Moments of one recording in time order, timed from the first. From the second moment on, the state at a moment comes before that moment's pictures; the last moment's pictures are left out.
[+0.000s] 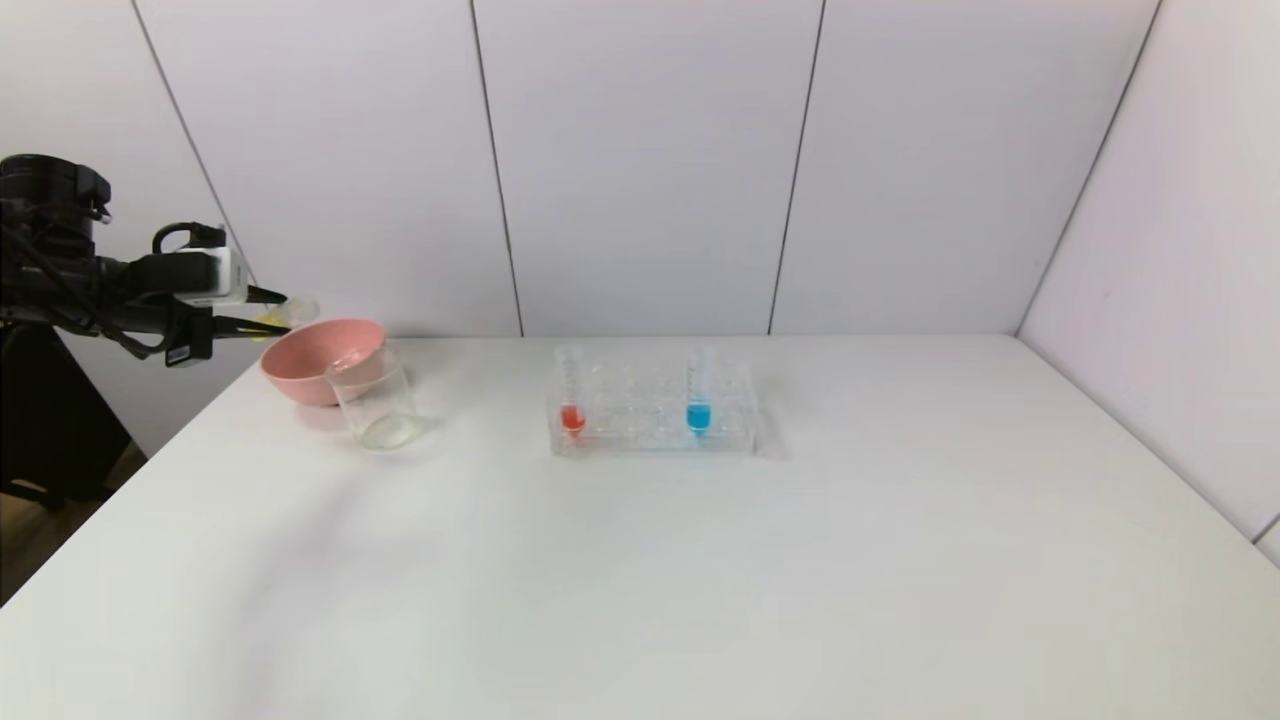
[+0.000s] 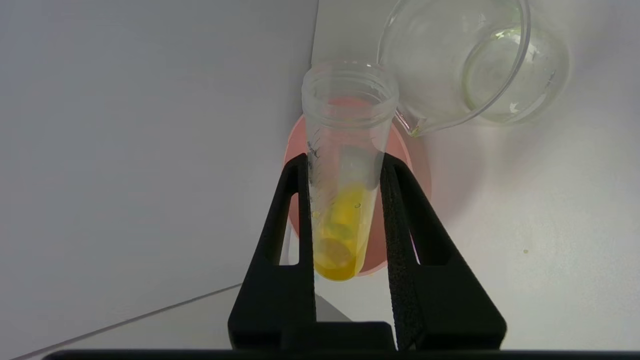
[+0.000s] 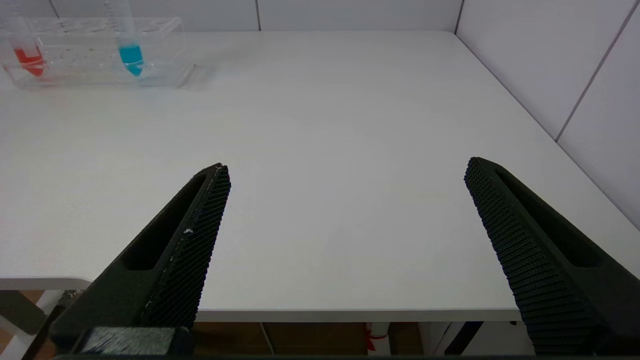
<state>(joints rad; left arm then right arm) 0.37 2.07 -1.83 0.48 -0.75 1.68 0.00 0.00 0.00 0.00 0.00 0.02</state>
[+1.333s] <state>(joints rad) 0.34 2.10 -1.89 0.49 -0.72 1.85 0.00 0.00 0.00 0.00 0.00 0.02</state>
